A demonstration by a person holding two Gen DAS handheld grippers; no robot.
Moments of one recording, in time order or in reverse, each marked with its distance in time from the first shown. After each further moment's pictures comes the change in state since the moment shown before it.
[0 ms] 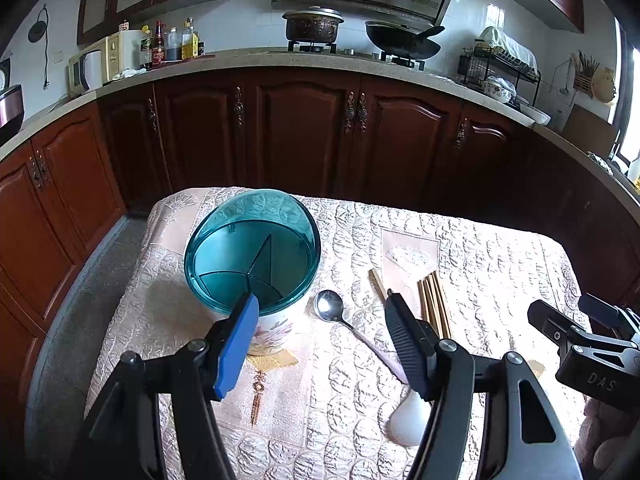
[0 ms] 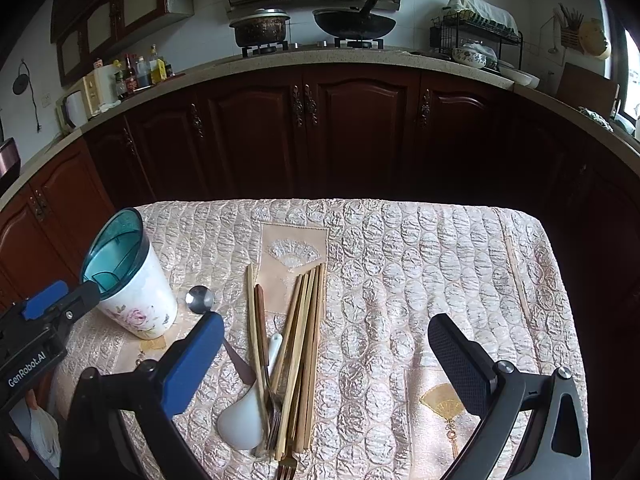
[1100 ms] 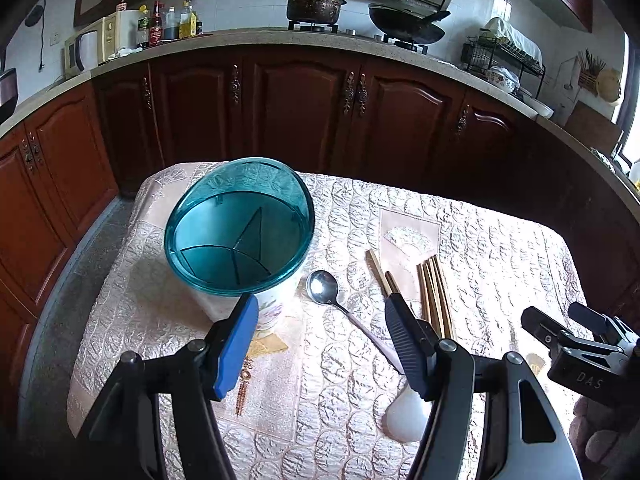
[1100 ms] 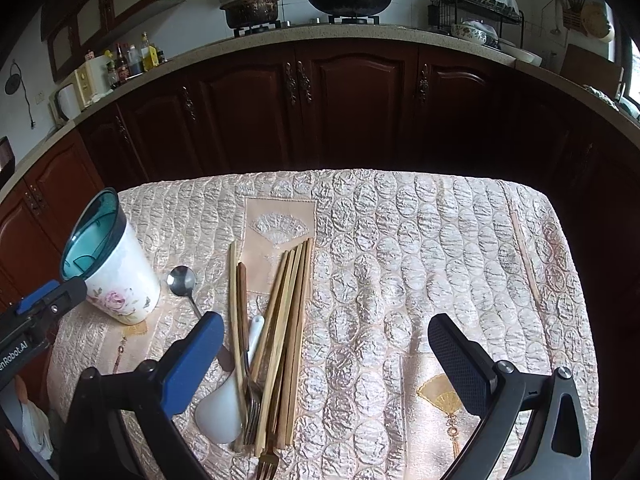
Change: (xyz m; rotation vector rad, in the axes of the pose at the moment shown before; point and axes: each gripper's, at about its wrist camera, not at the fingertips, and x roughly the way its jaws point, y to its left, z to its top) left arm 0.024 -0.003 -0.010 -0.014 0.064 -0.021; right arm 0.033 -0.024 -0.017 0.012 0.068 0.008
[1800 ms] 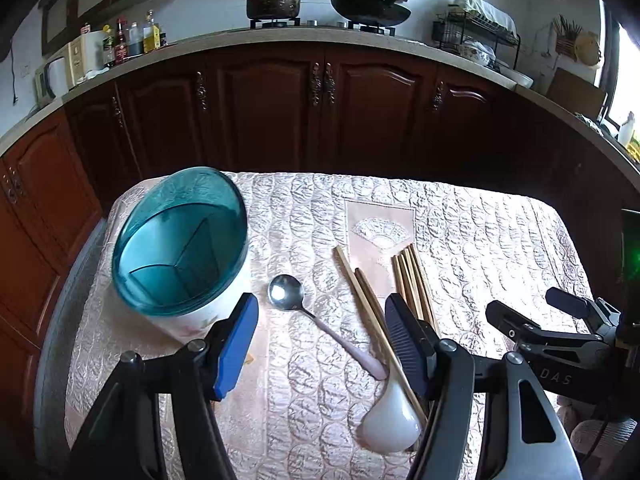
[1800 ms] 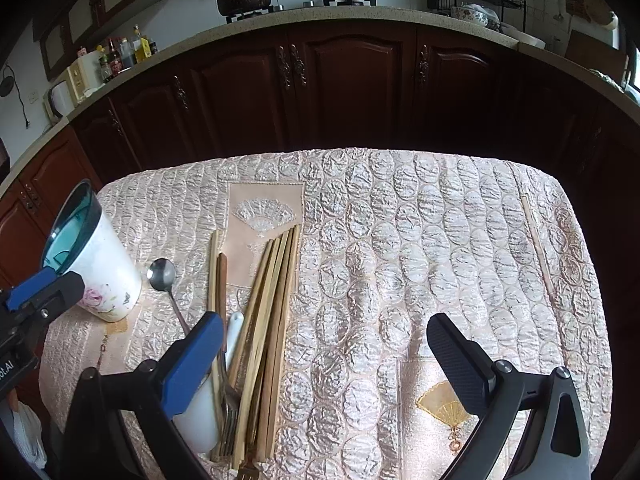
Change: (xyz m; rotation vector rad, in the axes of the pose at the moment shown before) left arm 0.023 -0.043 0.008 0.112 0.024 -0.019; right arm 0.037 -0.020 0.001 0.007 0.042 0.011
